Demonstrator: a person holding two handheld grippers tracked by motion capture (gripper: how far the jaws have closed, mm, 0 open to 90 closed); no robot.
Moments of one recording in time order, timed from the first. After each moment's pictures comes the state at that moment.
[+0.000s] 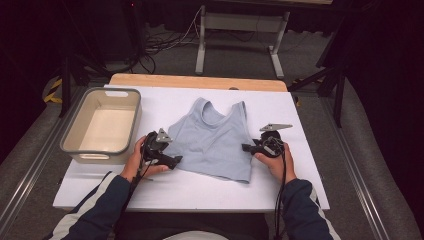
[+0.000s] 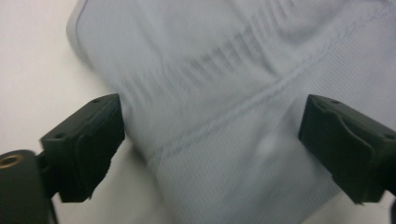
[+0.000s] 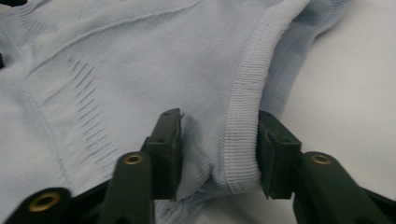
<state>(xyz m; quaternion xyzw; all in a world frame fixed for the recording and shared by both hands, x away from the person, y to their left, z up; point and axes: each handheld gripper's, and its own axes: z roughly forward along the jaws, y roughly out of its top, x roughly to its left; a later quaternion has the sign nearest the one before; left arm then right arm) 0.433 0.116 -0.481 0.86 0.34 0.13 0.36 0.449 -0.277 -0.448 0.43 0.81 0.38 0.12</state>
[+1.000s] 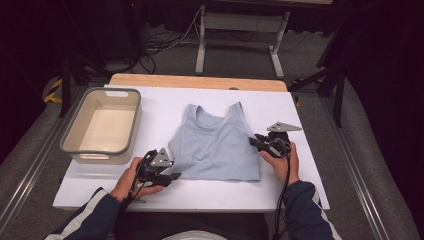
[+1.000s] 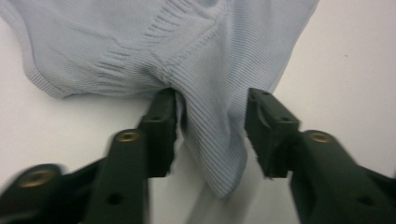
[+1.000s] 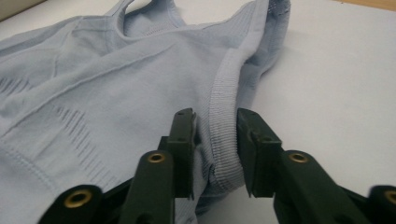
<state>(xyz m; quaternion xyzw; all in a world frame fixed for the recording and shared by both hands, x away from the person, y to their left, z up) 0.369 0.116 -0.463 0.89 0.23 0.11 0.37 0.435 -0.286 -0.430 0.42 0.79 0.40 0.20</state>
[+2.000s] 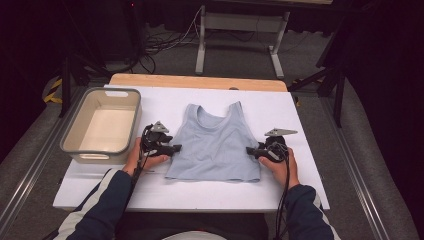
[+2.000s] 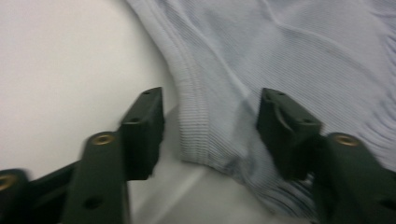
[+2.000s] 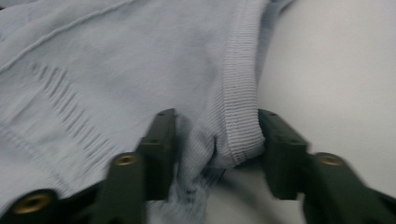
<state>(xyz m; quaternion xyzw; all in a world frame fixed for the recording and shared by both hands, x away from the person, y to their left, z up) 0.459 0.121 -0.482 0.84 0.35 0.08 0.41 0.439 -0.291 -0.459 0.44 0.80 0.38 0.13</state>
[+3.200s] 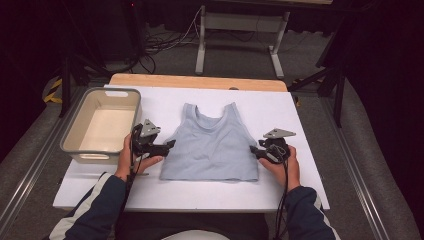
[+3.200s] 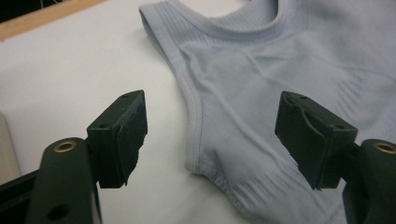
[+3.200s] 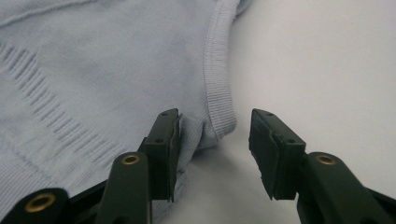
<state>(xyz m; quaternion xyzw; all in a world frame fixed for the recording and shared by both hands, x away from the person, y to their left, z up) 0.428 0.137 -0.452 0.81 0.36 0.20 0.42 0.426 -0.285 -0.446 0.43 0.81 0.33 0.22</state>
